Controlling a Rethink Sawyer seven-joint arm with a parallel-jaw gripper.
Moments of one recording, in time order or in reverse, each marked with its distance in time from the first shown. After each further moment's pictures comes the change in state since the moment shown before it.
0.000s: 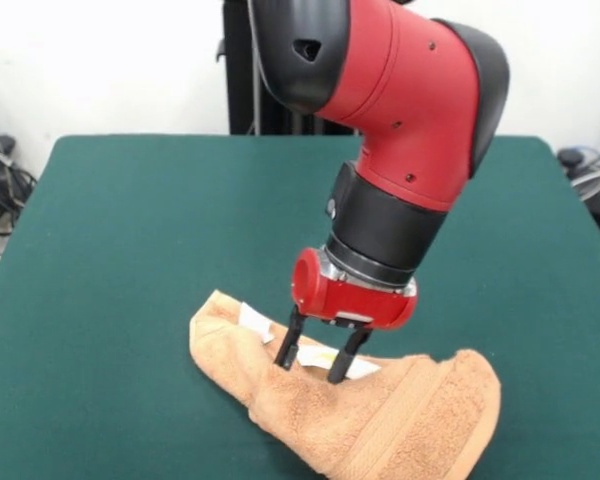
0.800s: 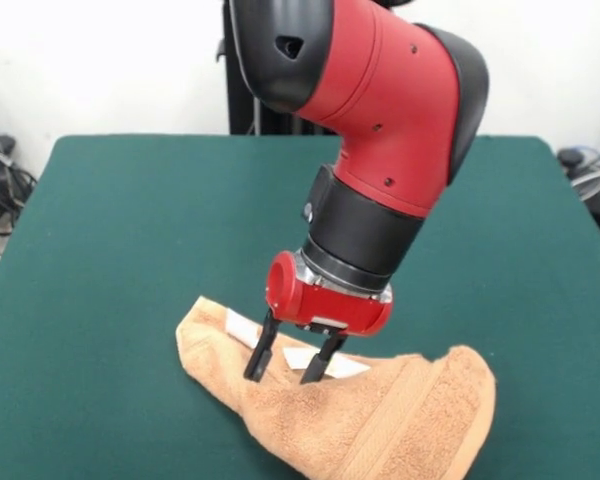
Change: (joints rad) arm -0.005 0.015 -0.022 -0.032 -0.032 -0.009 0.000
